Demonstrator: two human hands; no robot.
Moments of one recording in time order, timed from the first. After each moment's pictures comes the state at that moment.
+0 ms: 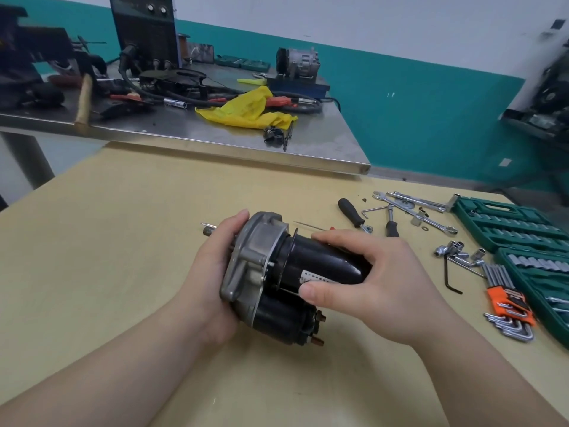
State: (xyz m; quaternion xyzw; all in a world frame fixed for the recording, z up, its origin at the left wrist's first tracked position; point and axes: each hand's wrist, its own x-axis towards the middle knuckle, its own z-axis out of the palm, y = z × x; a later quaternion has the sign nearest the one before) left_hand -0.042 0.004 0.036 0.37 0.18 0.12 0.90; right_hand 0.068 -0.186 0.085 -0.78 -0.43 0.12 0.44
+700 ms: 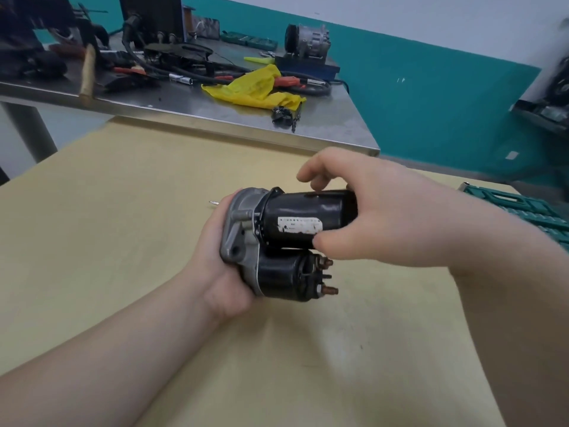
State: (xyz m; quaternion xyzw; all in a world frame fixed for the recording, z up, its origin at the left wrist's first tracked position) left_hand -0.036 0.018 0.025 0.27 0.19 0.08 0.94; right_hand 0.064 -0.151 0.164 -0.83 -0.52 0.11 0.17
